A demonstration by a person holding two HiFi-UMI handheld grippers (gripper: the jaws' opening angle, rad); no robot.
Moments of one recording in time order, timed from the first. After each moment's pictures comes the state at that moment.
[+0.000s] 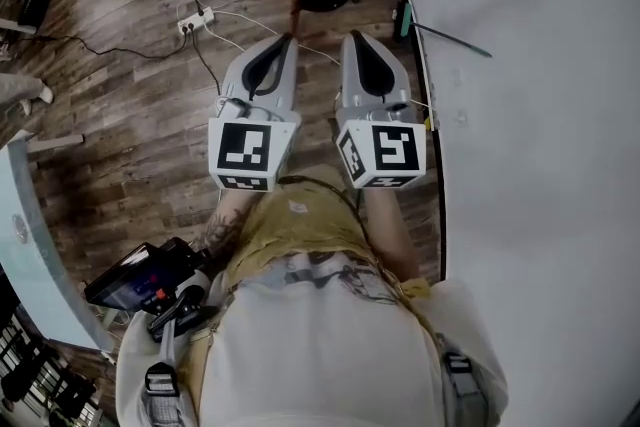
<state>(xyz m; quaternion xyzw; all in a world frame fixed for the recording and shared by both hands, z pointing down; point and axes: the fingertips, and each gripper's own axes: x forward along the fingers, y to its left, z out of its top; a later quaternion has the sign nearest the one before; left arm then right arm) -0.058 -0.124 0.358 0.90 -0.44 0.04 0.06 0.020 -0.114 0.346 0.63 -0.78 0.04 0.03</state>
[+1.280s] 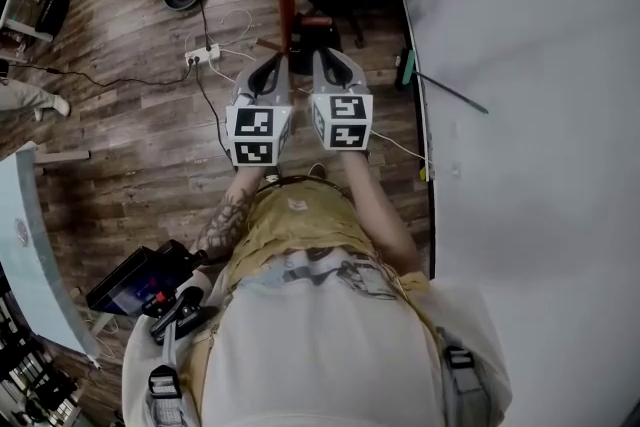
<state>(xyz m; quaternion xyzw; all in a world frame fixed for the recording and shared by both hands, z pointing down) -0.008 -0.282 0.446 0.85 -0.50 0.11 0.11 0.060 -0.296 0.482 0.58 -0.80 0.13 0.12</state>
